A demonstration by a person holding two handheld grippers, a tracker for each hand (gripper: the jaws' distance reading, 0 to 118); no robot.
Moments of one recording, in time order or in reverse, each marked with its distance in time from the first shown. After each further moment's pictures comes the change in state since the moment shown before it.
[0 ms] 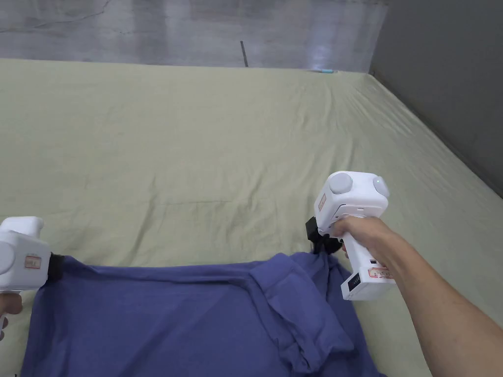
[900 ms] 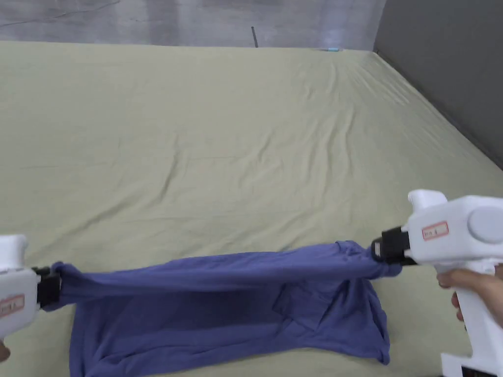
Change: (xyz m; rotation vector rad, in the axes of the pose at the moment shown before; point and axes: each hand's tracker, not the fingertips) left arm -0.012 -0.210 0.169 0.146 -0.045 0.030; right arm 0.041 -0.331 0.174 0.327 0.145 0.027
